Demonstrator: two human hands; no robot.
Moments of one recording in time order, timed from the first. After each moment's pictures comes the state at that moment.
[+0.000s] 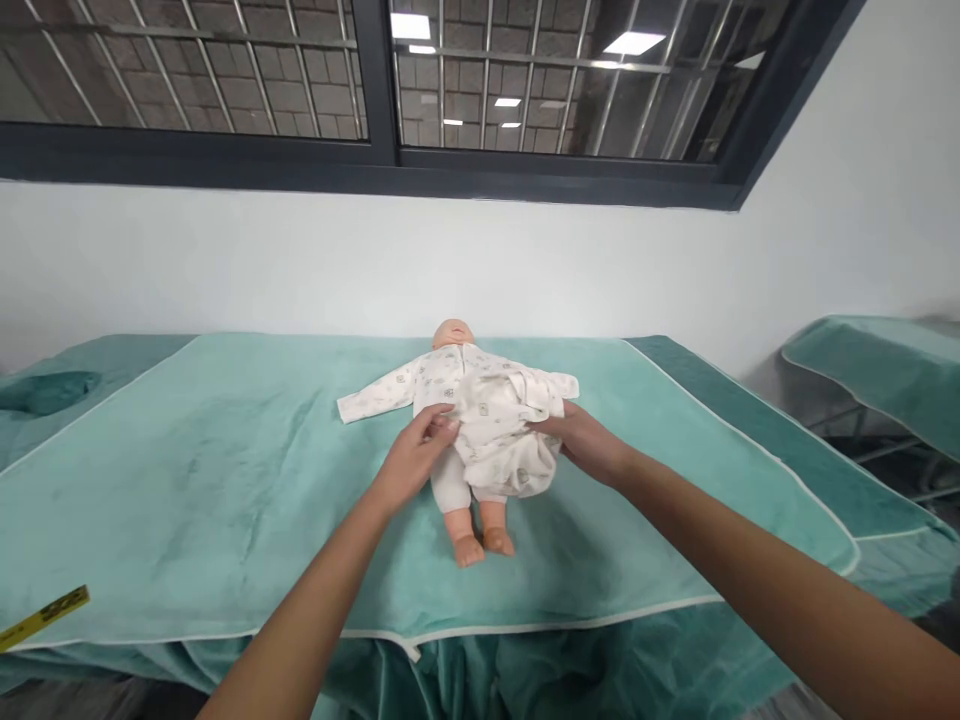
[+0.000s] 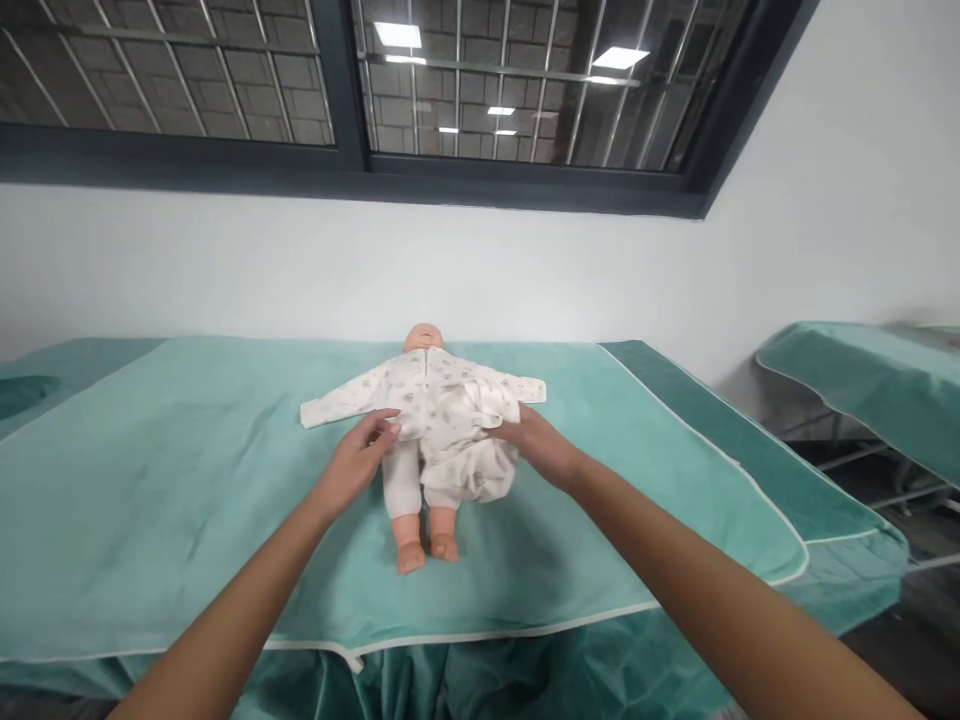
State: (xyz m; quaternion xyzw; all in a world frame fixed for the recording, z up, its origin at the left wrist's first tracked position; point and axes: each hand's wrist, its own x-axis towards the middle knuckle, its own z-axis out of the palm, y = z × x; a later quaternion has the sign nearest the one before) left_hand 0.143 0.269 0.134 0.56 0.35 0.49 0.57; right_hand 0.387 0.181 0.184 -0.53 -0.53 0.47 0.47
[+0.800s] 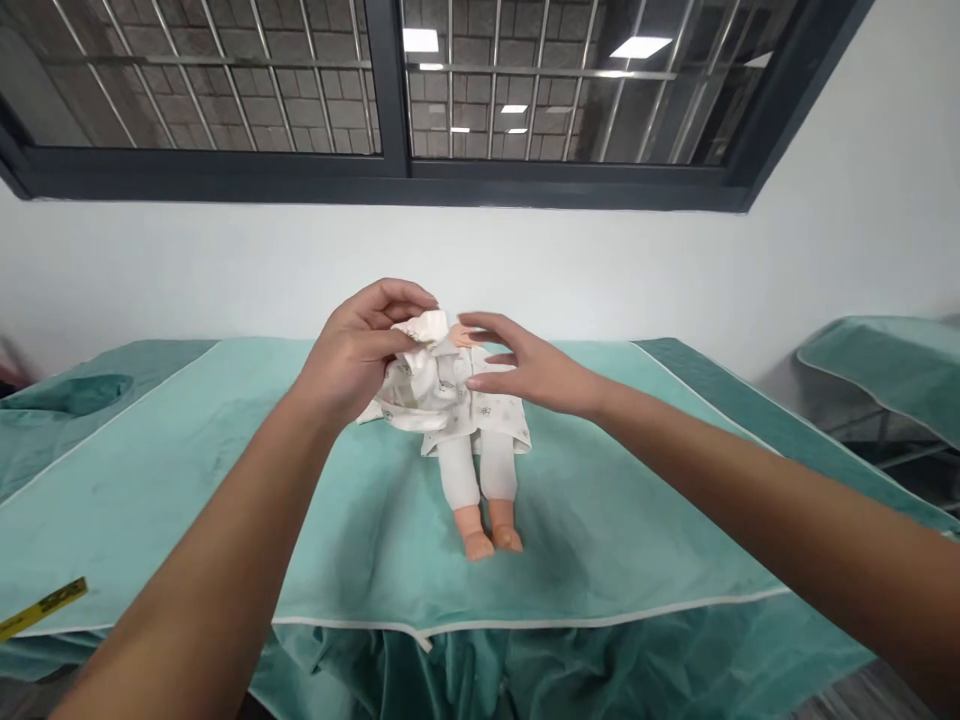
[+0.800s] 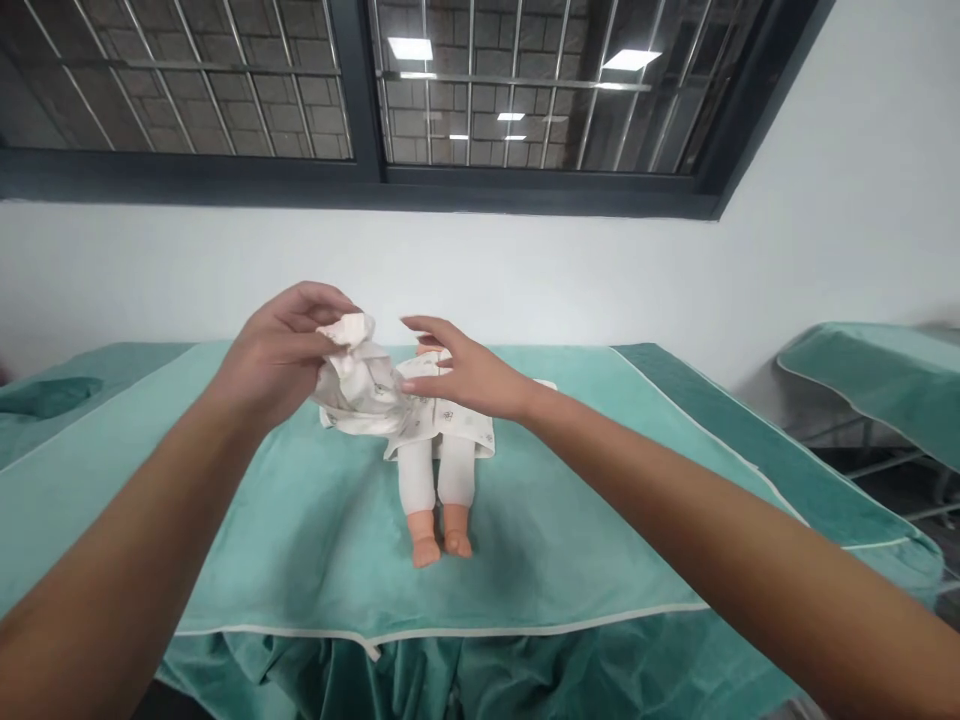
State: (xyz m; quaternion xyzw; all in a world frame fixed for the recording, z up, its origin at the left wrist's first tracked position) left_hand 0.109 0.264 0.301 0.61 0.15 0.51 0.58; right_hand 0.323 0.221 0.279 -0.43 -0.77 0.27 0.39
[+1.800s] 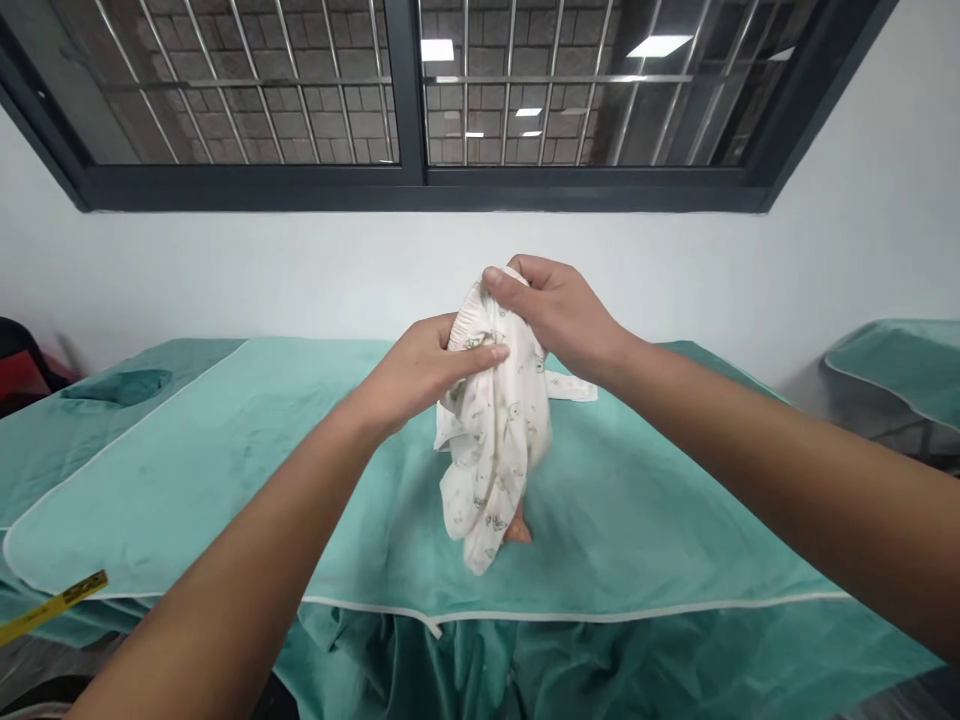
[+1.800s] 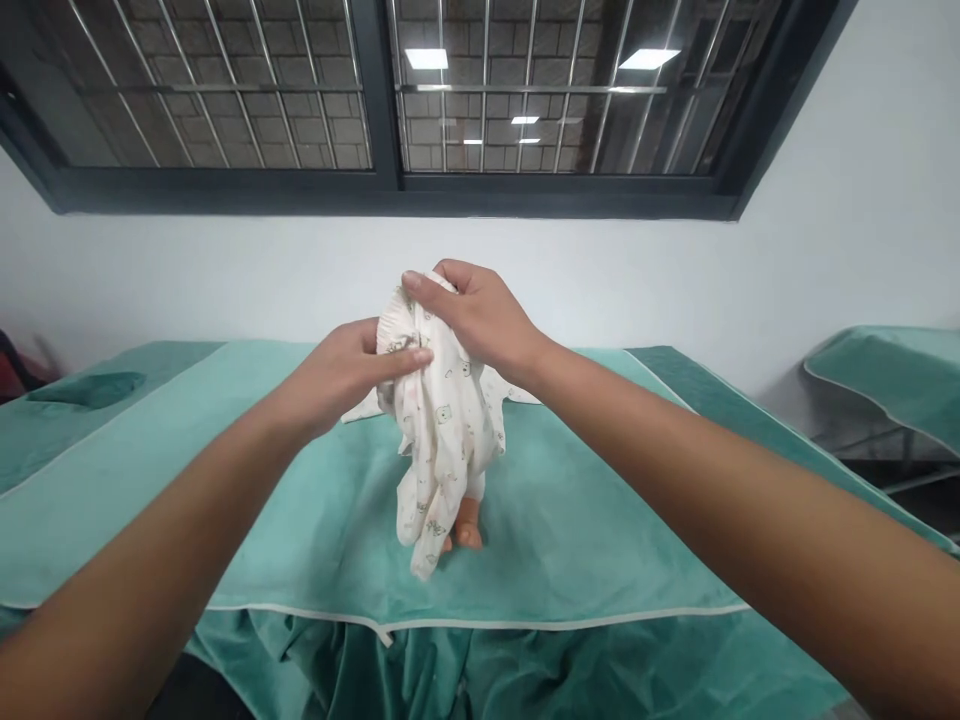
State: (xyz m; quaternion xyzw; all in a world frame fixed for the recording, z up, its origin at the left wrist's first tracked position) left_hand 0.123 0.228 0.308 0.74 0.23 0.36 0.52; right_hand 0.298 0.207 0.336 -0.42 -0.69 0.26 0.54
